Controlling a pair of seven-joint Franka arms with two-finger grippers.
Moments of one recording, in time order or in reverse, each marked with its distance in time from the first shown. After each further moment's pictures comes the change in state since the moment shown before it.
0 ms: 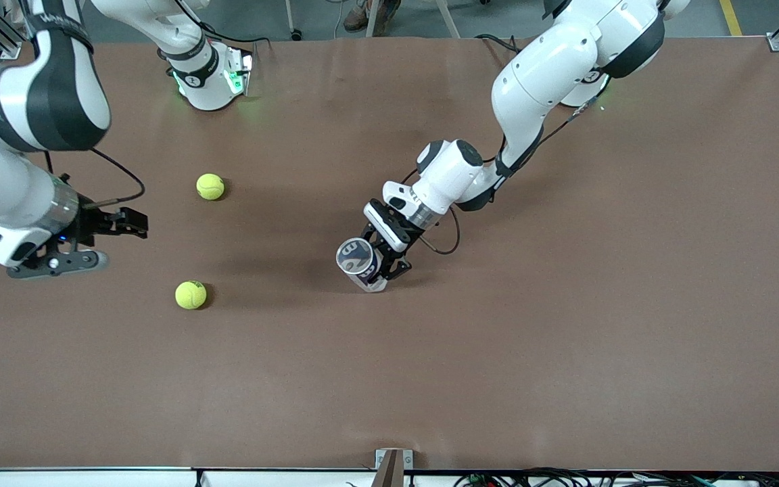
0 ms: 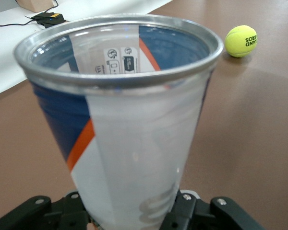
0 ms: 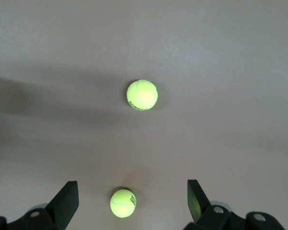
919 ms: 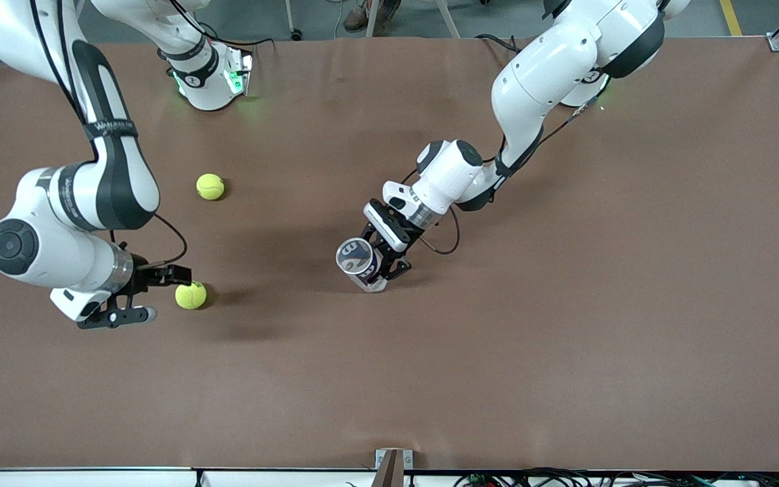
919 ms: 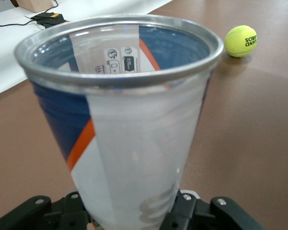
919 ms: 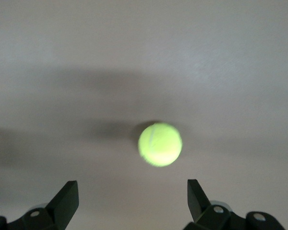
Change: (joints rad) left arm 0.000 0.000 0.000 0.000 0.000 0.000 0.000; right arm -0.005 0.240 -0.027 -0.002 0.091 0.296 0.000
